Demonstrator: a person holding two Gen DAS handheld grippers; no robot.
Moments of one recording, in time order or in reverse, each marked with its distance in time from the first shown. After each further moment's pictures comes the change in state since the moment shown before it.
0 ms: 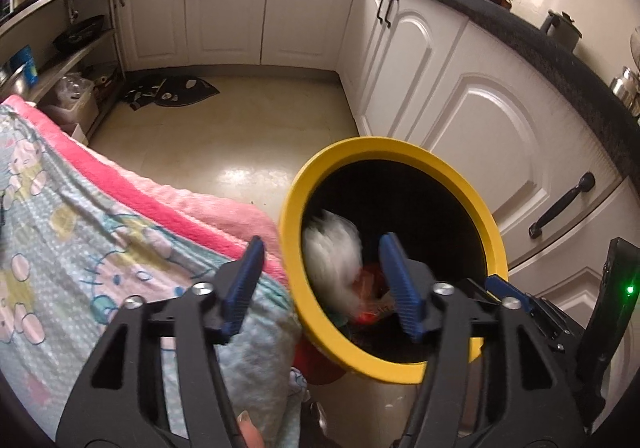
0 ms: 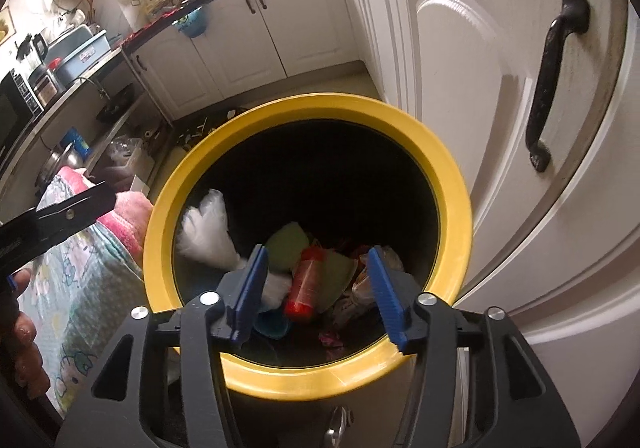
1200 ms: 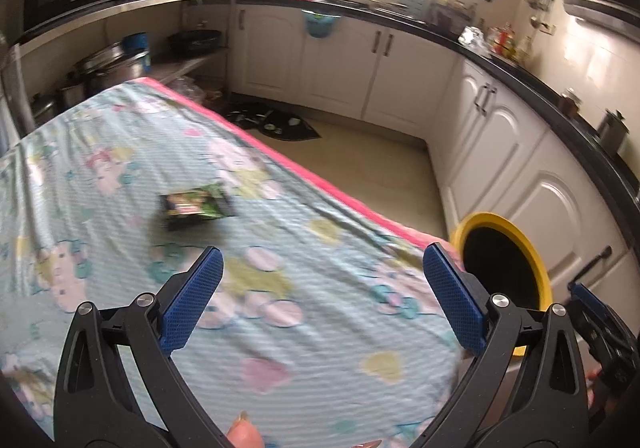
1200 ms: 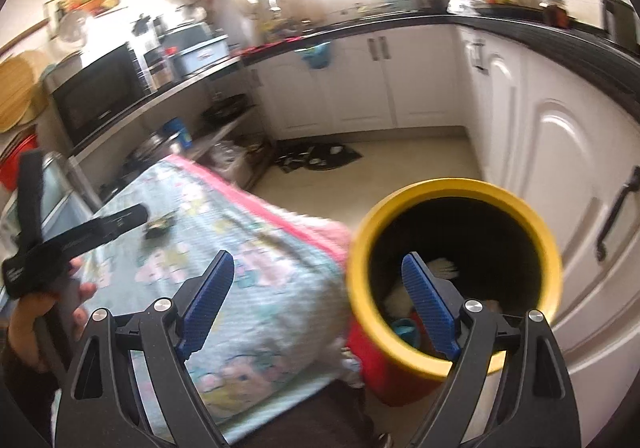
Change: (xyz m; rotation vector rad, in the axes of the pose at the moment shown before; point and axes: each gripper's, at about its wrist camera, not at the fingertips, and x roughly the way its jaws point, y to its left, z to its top) left arm -0.146 0.166 -0.027 -0.215 -0.197 0.219; right arm -0.100 0.134 -0.013 -0.252 -0.143 0.289
